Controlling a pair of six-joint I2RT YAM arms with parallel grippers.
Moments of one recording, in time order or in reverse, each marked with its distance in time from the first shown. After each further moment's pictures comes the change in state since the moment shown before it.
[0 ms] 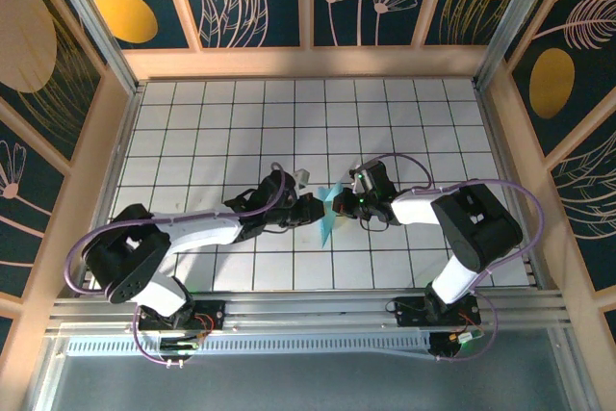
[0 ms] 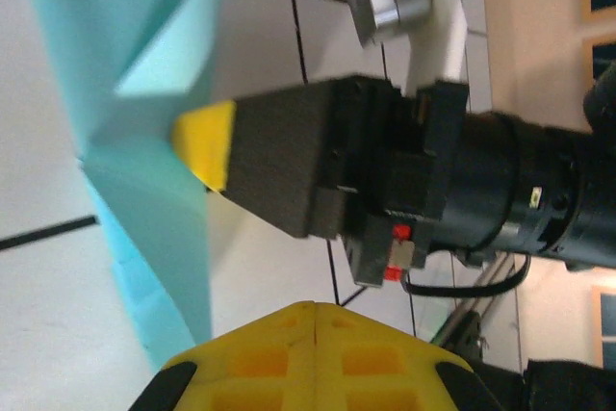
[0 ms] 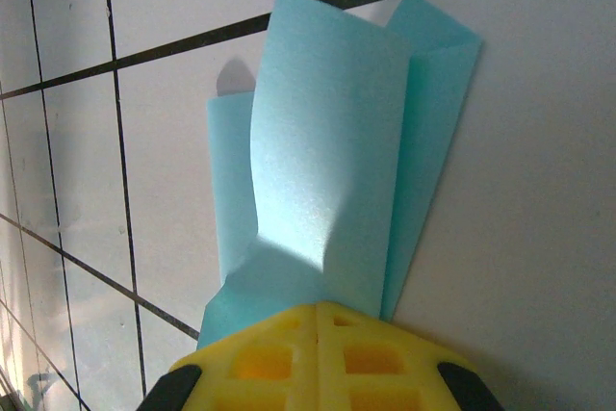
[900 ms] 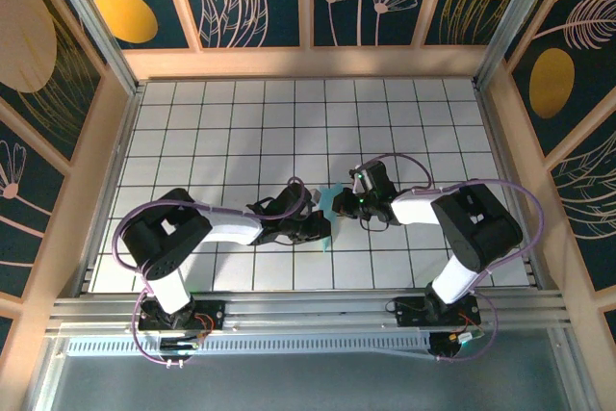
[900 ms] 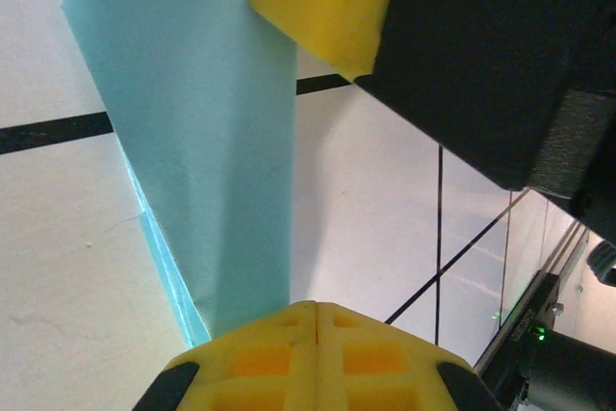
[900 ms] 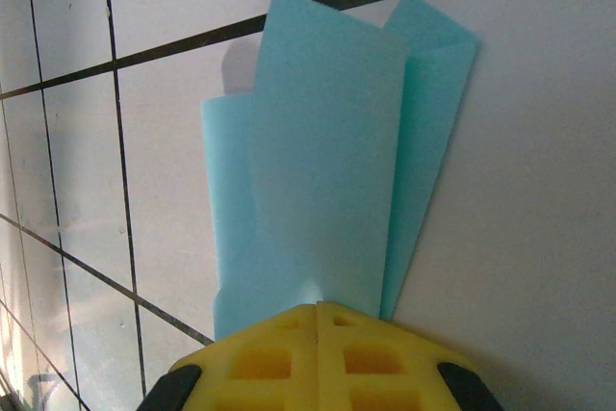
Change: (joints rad) left arm -0.049 0.211 0.014 0.034 0.046 -0.024; right arm 0.000 0.000 0.000 -0.002 0.001 -0.001
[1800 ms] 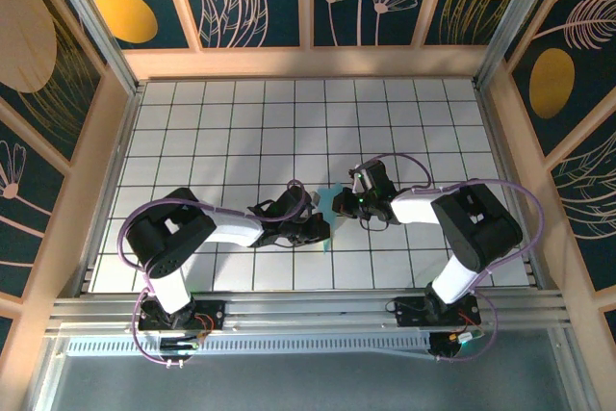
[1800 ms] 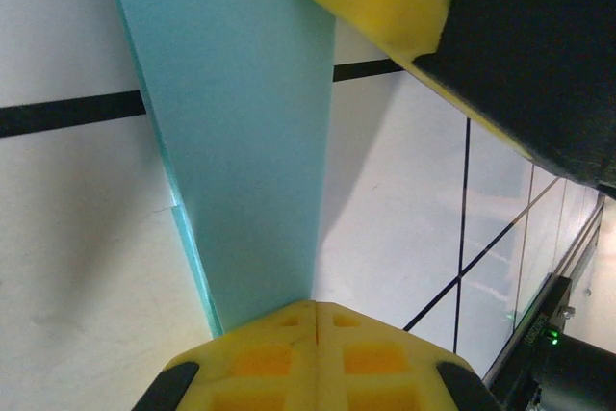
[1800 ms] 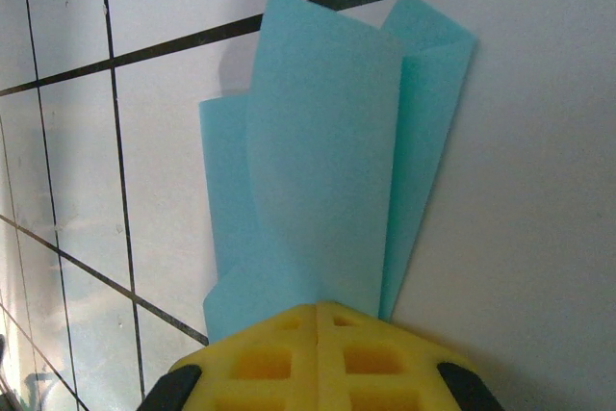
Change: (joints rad) left arm -0.005 0.020 -0.019 0.030 -0.006 -0.013; right arm 0.000 0.000 0.010 -0.019 0.001 -0.007
